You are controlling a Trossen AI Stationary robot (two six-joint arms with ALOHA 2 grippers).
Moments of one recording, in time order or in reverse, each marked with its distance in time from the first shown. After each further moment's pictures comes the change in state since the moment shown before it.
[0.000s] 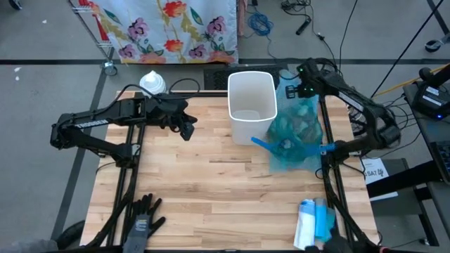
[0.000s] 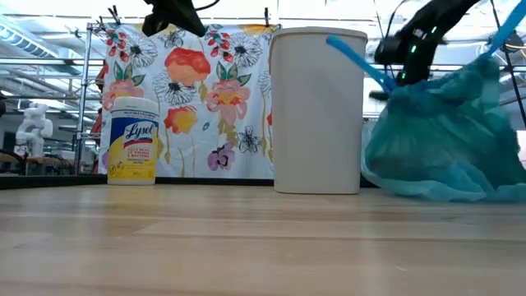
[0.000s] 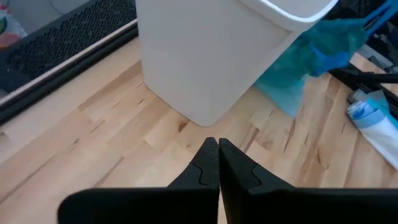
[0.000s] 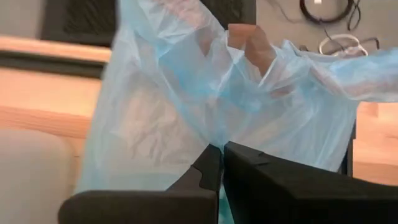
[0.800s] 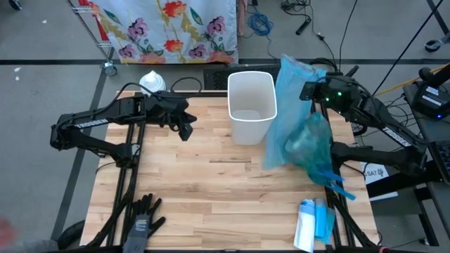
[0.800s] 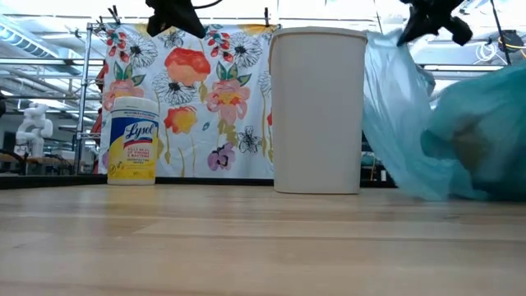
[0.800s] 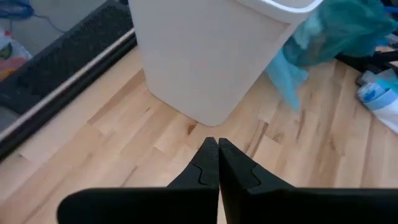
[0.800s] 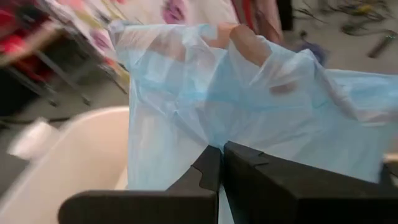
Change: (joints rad) left arm 0.038 0.000 0.000 0.001 0.034 0.142; right arm 0.449 -0.546 0.001 0.105 0.265 0.300
